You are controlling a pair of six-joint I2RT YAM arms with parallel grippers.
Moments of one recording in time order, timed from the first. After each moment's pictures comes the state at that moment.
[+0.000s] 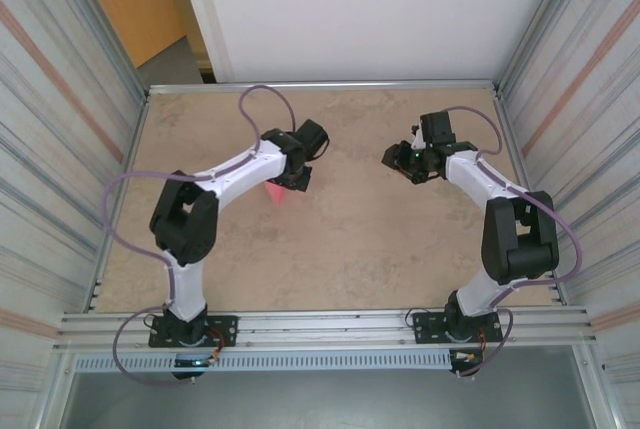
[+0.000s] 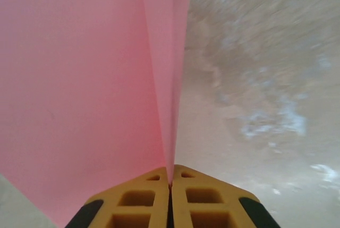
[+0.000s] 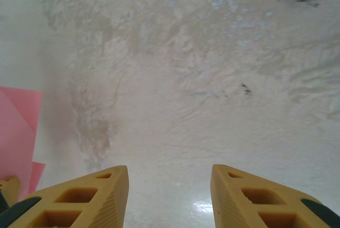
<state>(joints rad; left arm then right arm) -0.68 1.96 1.57 -0.98 -0.38 -0.31 0.17 1.62 1.09 -0.43 -0.36 0.62</state>
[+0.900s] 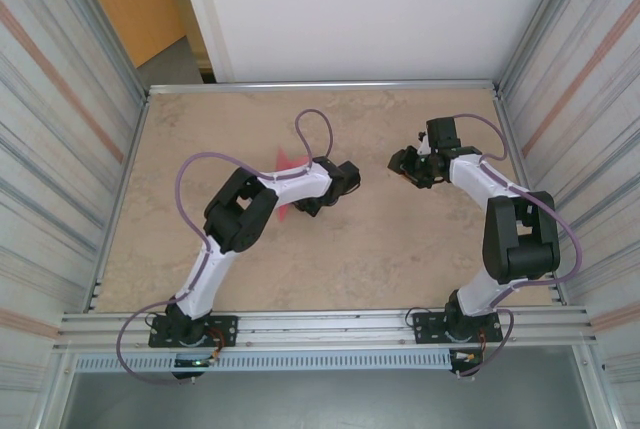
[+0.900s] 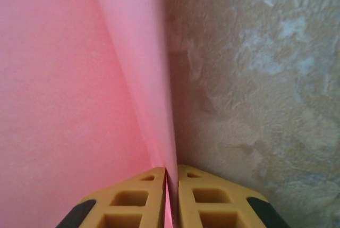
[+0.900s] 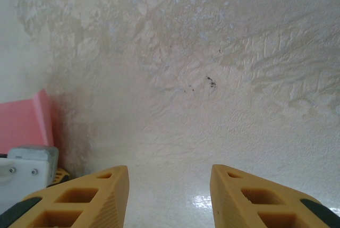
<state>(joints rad) -0.83 2.27 1.66 -1.08 -0.71 -0.36 0.13 1.62 1.04 -0.42 -0.36 0.63</state>
